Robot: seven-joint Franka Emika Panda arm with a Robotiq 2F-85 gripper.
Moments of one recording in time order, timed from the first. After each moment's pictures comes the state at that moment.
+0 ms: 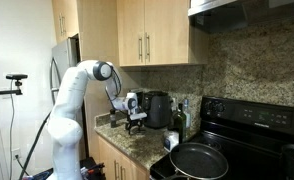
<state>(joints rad) 0.19 0.33 0.21 -2.18 -0.25 2.45 -0.92</state>
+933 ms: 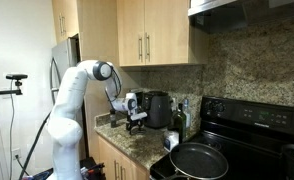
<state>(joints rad) 0.18 0.32 0.20 -2.20 -0.31 2.52 -0.94</state>
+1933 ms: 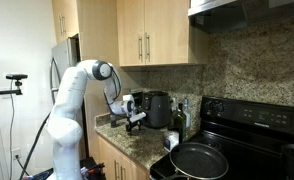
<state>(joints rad) 0.19 0.32 0.20 -2.27 -0.43 2.68 -0.86</state>
